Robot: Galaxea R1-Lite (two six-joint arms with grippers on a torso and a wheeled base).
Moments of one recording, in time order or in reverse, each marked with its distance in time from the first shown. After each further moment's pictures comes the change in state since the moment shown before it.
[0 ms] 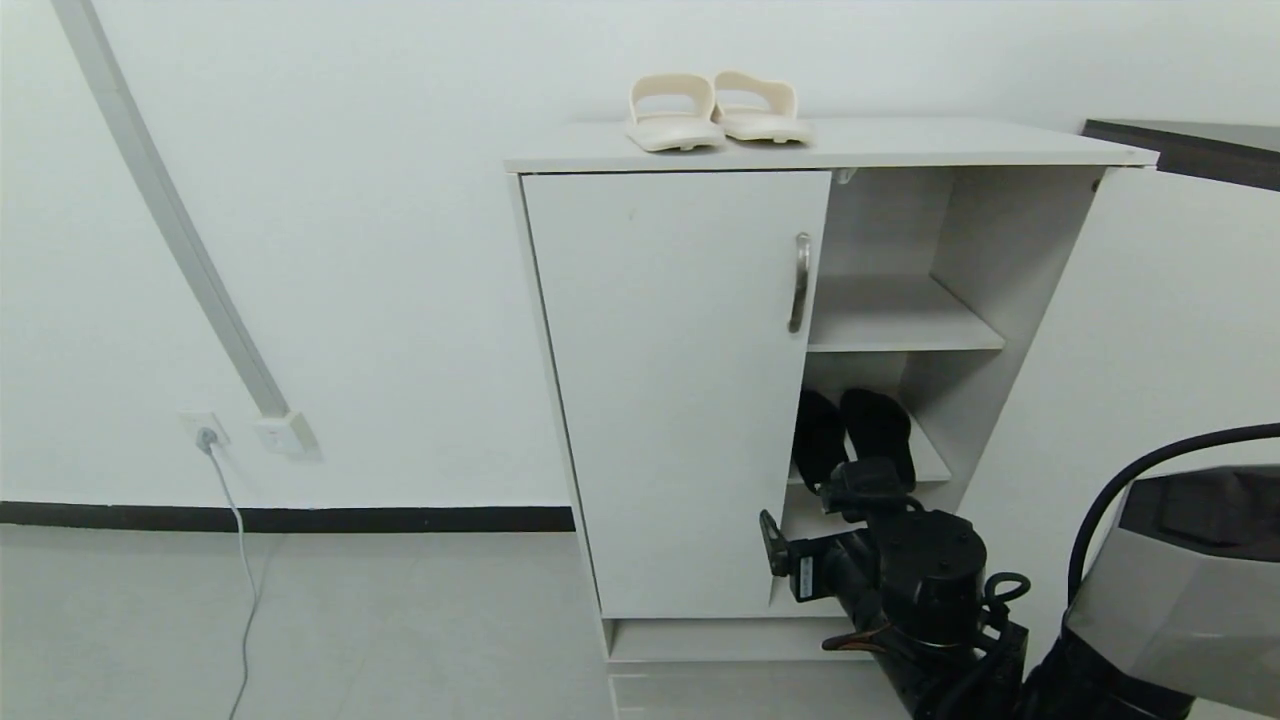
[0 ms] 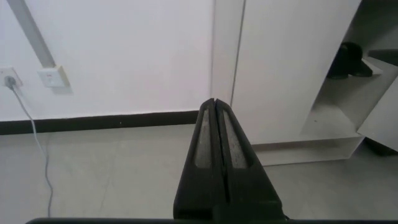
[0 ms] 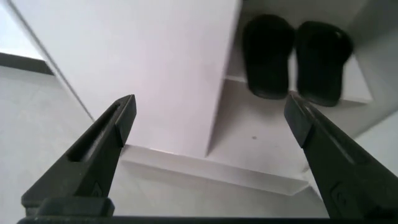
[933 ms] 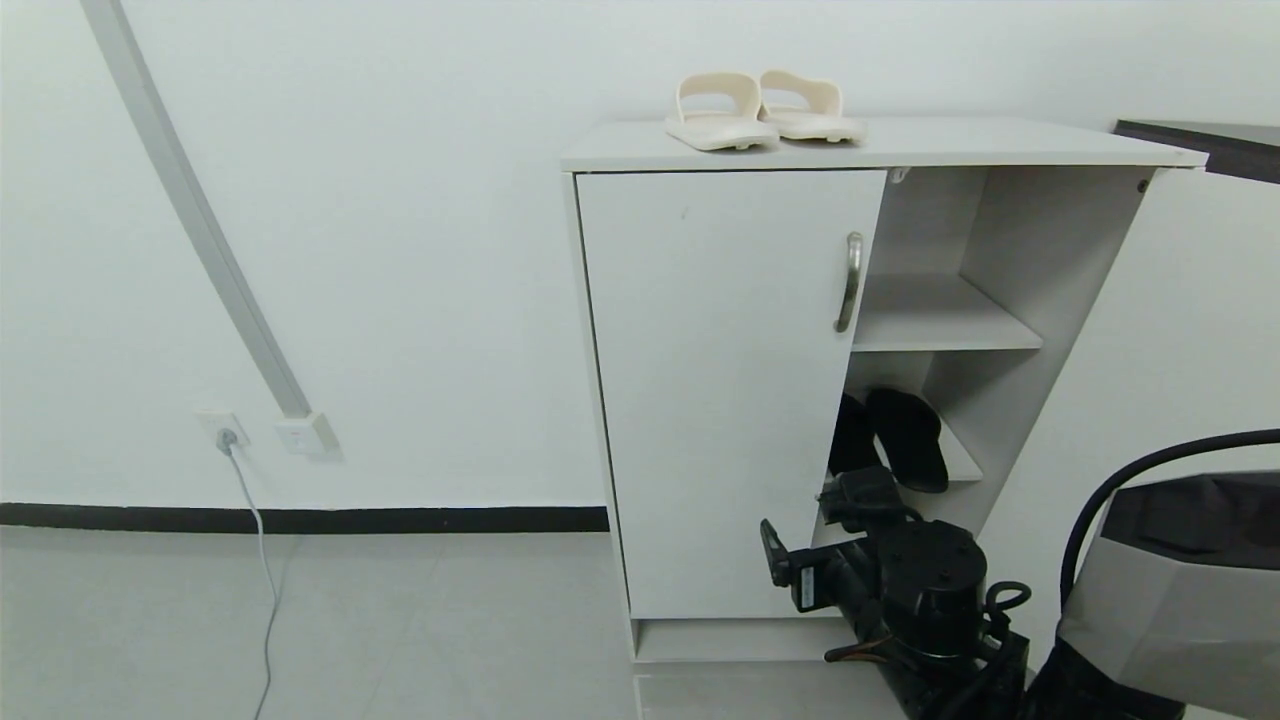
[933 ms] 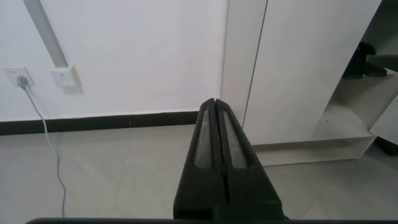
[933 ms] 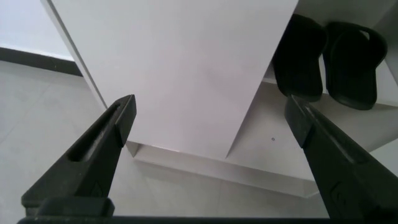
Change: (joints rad) left arm 0.000 0.000 0.000 0.000 0.001 -0.001; right arm -0.001 0.017 0.024 -0.031 0.006 -0.008
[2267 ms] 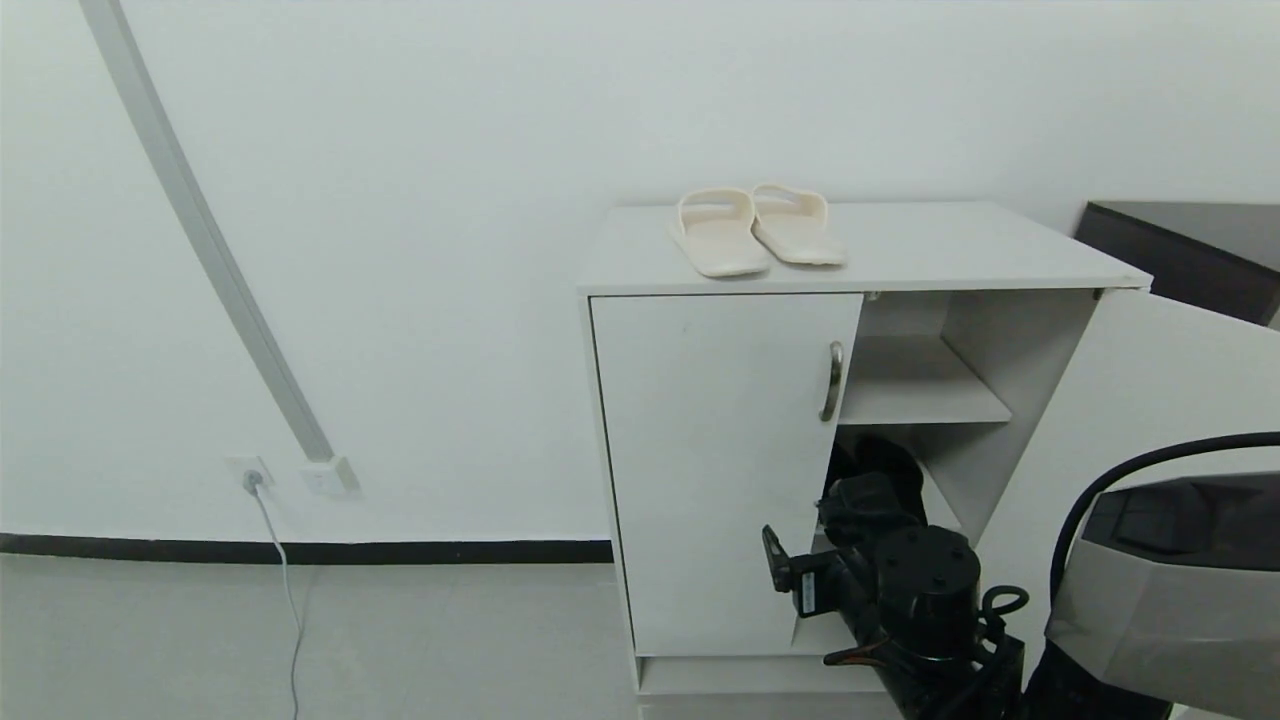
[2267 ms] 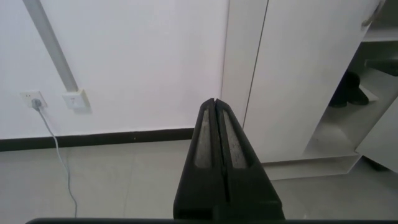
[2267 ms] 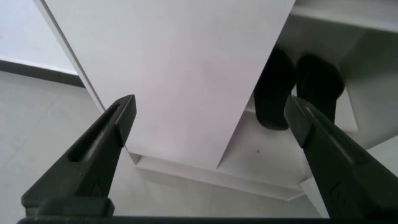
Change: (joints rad) left arm 0.000 0.000 0.000 0.000 0.000 0.001; right arm -0.002 0.022 0.005 -0.008 0.000 0.001
